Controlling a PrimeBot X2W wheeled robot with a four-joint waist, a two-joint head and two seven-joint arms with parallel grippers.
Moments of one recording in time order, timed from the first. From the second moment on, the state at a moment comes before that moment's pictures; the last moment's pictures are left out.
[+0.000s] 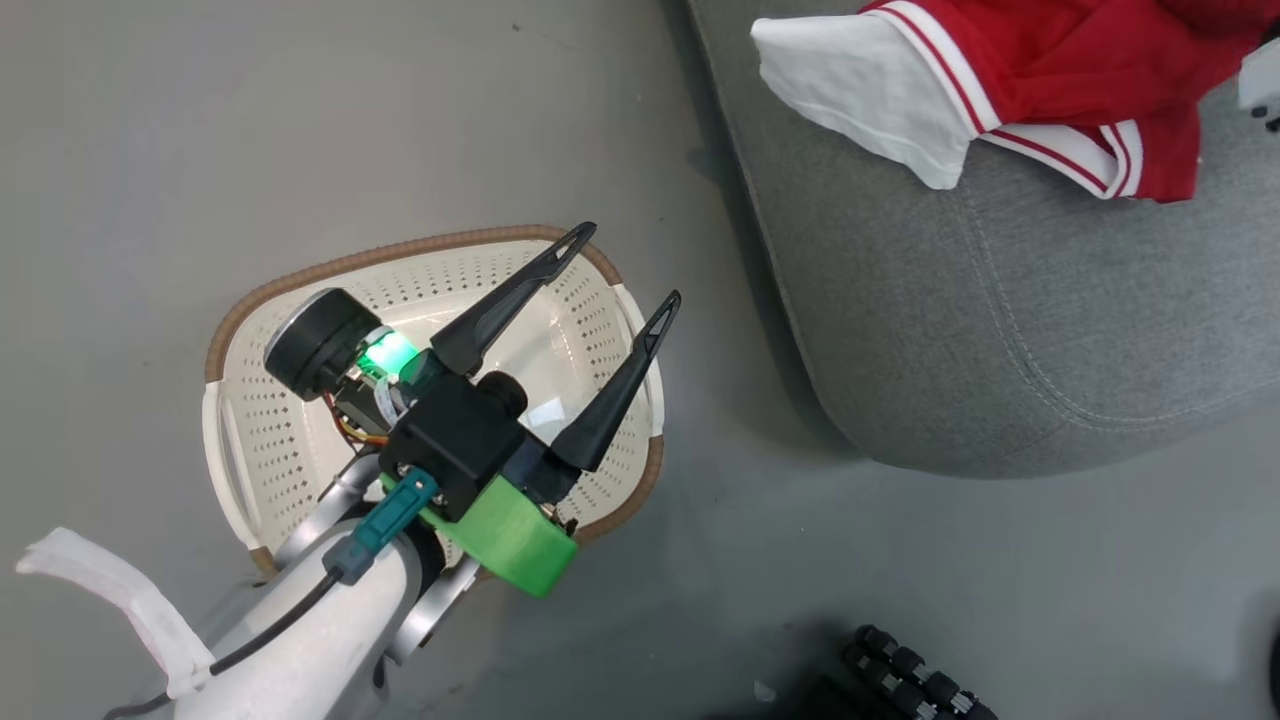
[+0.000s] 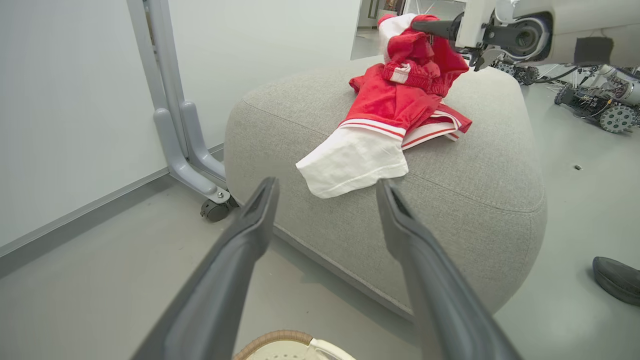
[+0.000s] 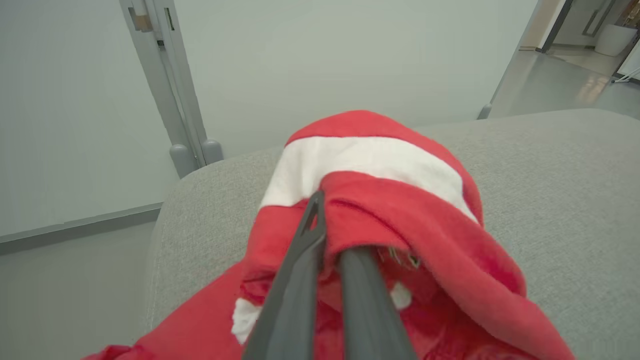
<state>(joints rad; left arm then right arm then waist) -0.53 0.40 -0.71 -0.16 -0.31 -0.04 -0.05 -1.02 -0.43 0.09 0.81 0.51 0.13 -0.26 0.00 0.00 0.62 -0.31</state>
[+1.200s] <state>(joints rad) -0.34 0.32 -0.57 0.06 -0.45 0.09 -0.26 -0.25 -0.10 -0.08 0.10 0.20 0.13 -0.21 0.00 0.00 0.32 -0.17</state>
